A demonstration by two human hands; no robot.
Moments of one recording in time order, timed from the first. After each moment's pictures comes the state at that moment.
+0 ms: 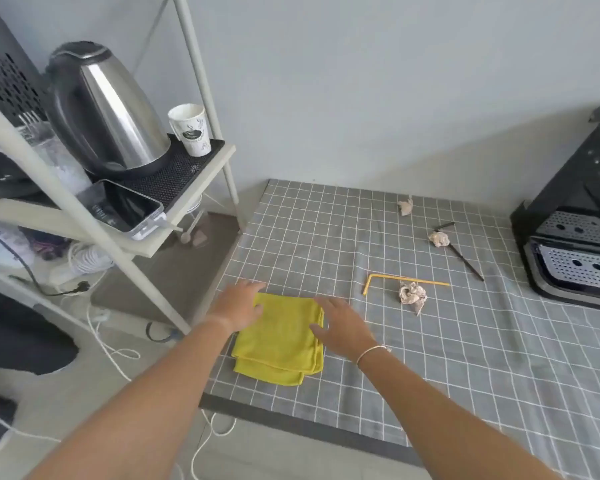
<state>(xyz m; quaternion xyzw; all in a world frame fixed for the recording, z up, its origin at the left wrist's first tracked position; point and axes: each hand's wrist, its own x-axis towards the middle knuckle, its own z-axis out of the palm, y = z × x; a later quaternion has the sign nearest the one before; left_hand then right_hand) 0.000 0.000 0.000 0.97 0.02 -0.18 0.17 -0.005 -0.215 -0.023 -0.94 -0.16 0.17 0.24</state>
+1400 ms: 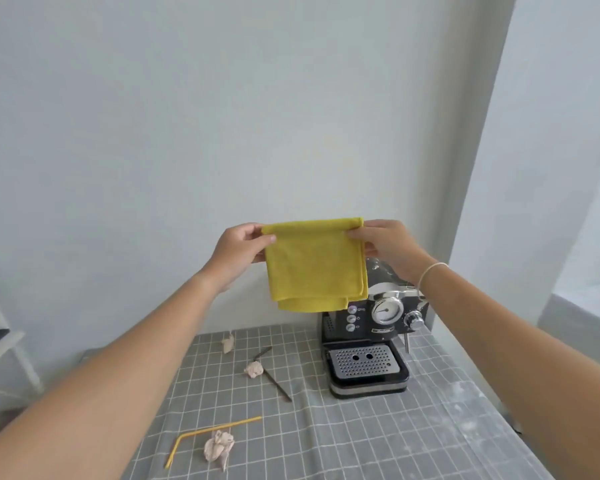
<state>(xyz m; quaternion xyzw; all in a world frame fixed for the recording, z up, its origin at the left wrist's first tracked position) 0.121 -0.371 0.284 0.74 -0.21 0.01 0.64 0.058 -0.612 0.301 -0.77 0.05 -0.13 0.62</state>
